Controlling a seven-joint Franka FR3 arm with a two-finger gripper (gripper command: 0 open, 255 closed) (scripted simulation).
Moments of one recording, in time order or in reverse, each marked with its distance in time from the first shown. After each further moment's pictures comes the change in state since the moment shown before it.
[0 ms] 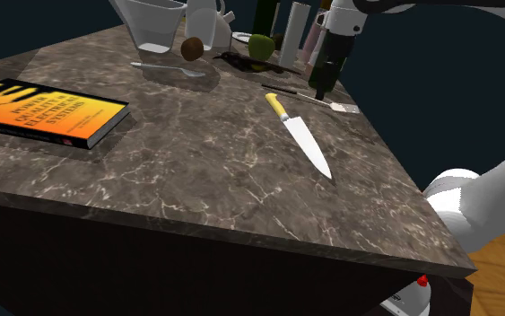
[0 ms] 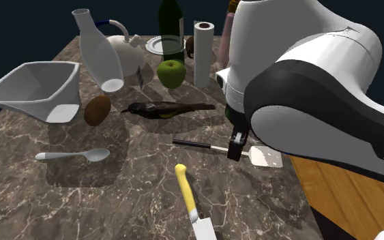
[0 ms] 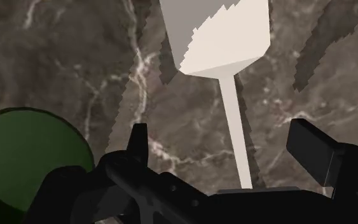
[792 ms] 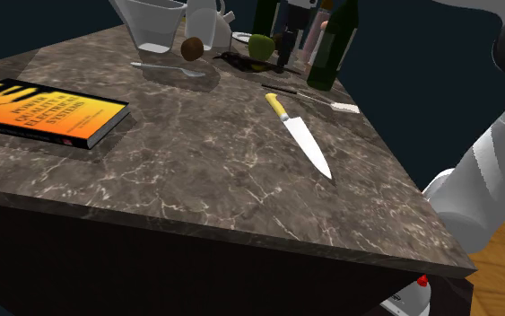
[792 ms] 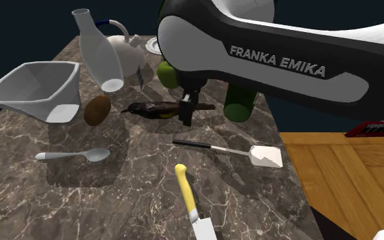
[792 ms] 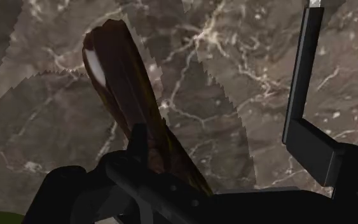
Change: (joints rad) arm 0.026 0.440 -0.038 0.523 0.122 -0.026 -0.213
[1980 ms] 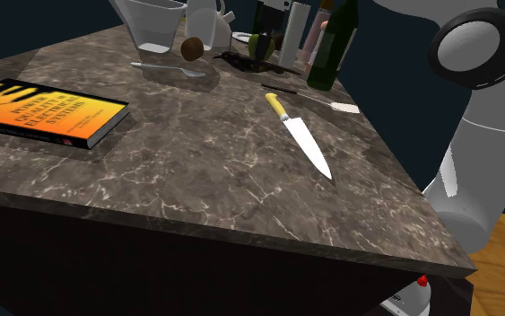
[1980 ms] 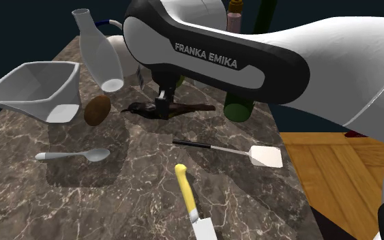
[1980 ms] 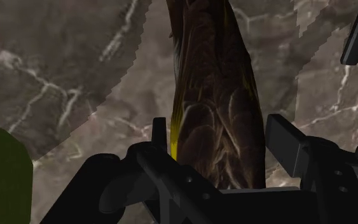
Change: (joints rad) arm -0.008 0.245 0.013 0.268 0.074 -0.002 -0.094
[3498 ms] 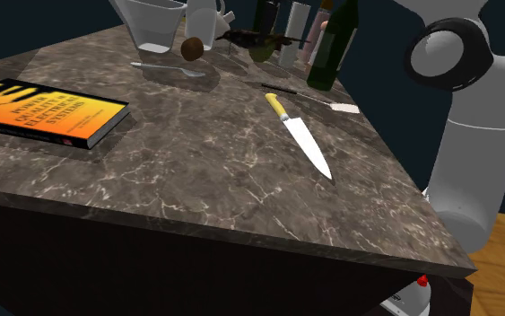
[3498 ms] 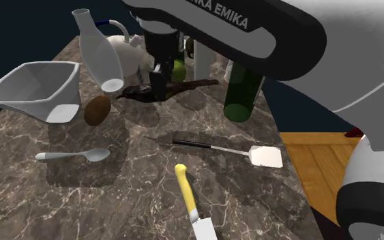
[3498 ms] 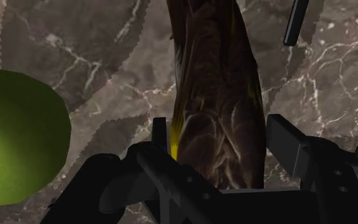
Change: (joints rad) arm -0.013 0.109 0.000 0.363 0.009 -0.254 0.018
